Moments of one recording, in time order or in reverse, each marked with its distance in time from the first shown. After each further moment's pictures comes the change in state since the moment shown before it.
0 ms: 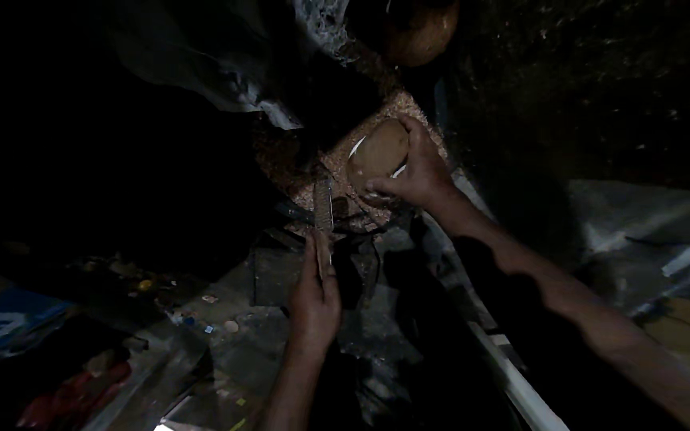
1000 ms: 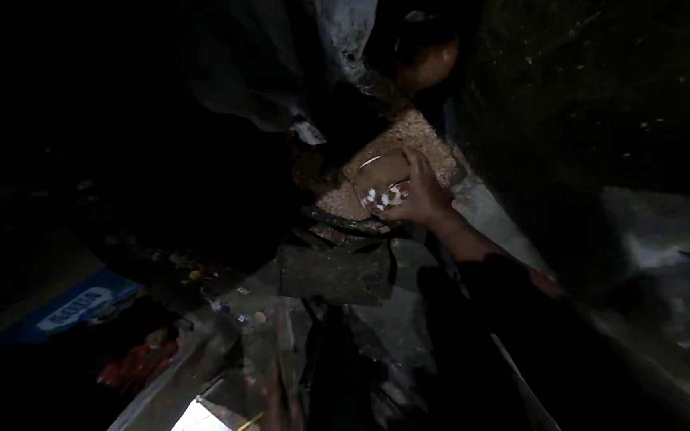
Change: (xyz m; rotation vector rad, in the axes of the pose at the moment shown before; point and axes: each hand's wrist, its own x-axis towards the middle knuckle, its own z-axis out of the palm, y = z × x) left_hand -0.224 -0.102 -0.041 0.276 0.179 -0.211; right_hand -0.015 0.034 0.025 0.037 -0.028 -0.105
